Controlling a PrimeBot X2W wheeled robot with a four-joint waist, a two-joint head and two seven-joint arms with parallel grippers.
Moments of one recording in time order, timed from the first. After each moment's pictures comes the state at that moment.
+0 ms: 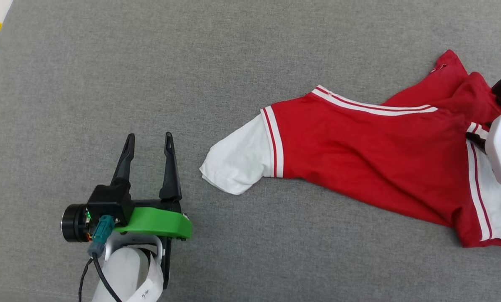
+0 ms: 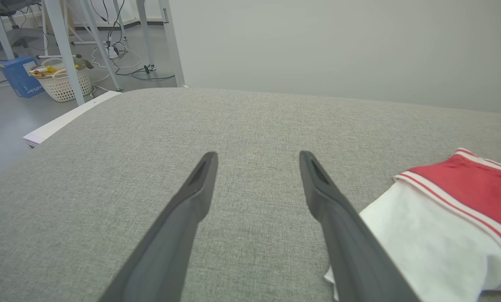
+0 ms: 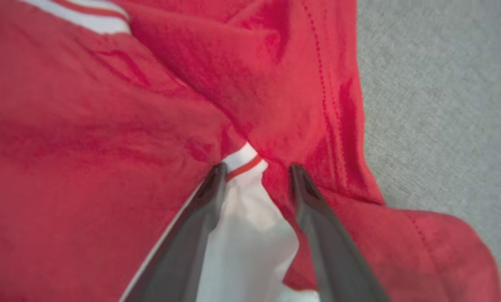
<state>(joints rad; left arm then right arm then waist) -0.18 0.05 -0.10 0.06 -0.14 0.06 -0.26 -0.80 -0.81 0.84 0.46 0.78 0.13 0.53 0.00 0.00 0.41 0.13</state>
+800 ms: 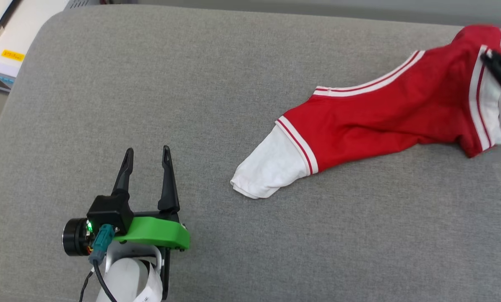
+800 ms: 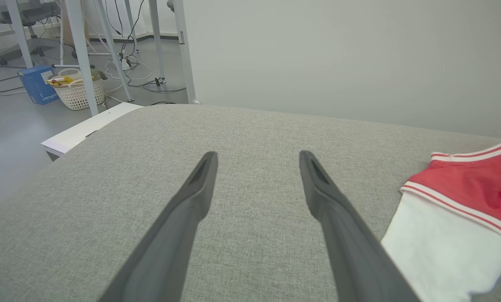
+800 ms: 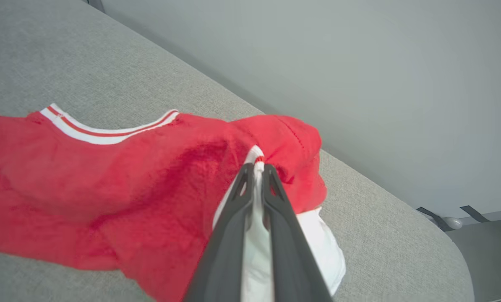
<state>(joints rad) -0.14 0.05 -0.09 0.08 -0.16 0.08 -0.26 -1.00 -0.78 0.91 0.58 0.79 0.13 0.10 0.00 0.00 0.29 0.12</state>
